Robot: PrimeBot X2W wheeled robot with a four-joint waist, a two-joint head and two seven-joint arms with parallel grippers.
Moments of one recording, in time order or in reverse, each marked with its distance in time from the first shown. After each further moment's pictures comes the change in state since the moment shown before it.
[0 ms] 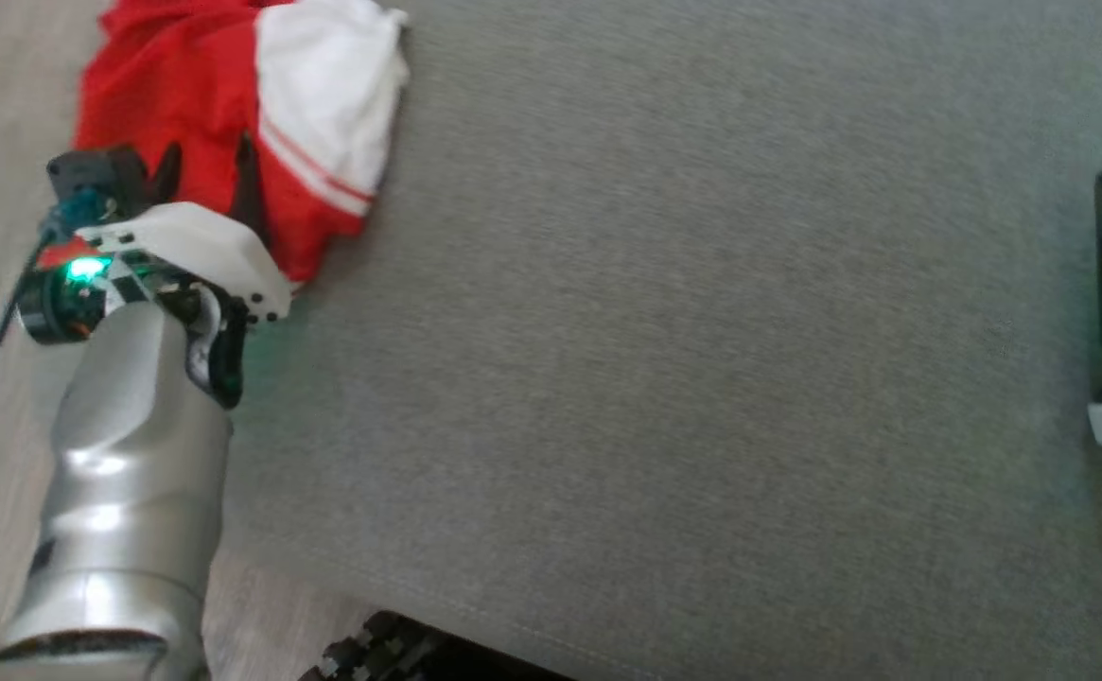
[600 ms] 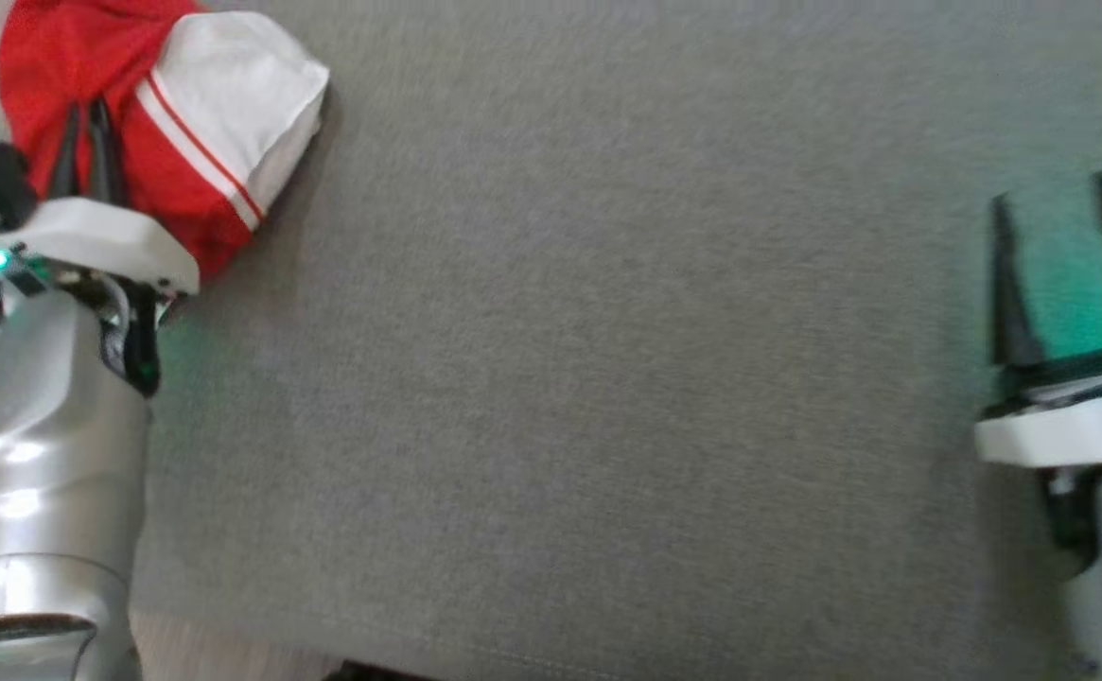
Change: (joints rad) left arm -0.066 0.107 -0.004 0.123 -0.035 -0.043 -0.235; right arm -0.033 0.164 0.040 0.056 -0.002 0.000 -0.005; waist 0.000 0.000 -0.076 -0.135
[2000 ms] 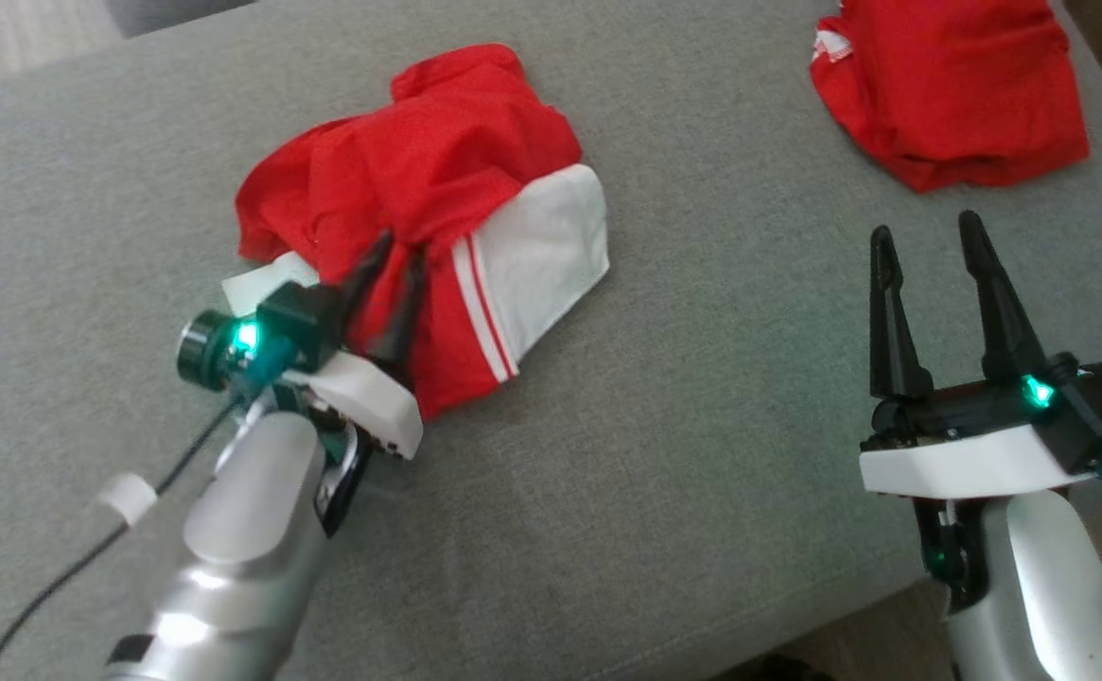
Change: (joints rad) left arm 0.269 -0.081 -0.446 -0.315 -0.017 -0.014 0.030; right arm 0.041 0.182 0.106 -0.029 0.136 0.000 0.001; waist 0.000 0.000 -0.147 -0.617
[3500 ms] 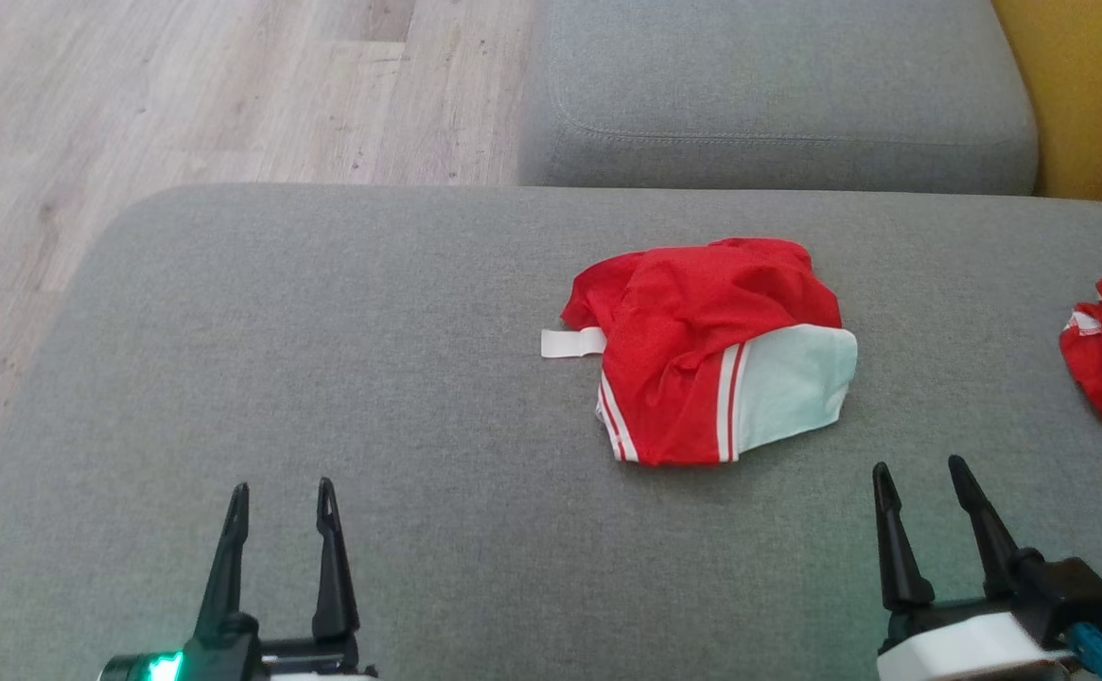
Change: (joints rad) left arm 0.778 -0.063 0.269 -0.685 0.171 0.289 -0.077; right arm 0.307 0.004 -0.056 0.109 -0.038 0.000 0.000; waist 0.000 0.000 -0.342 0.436
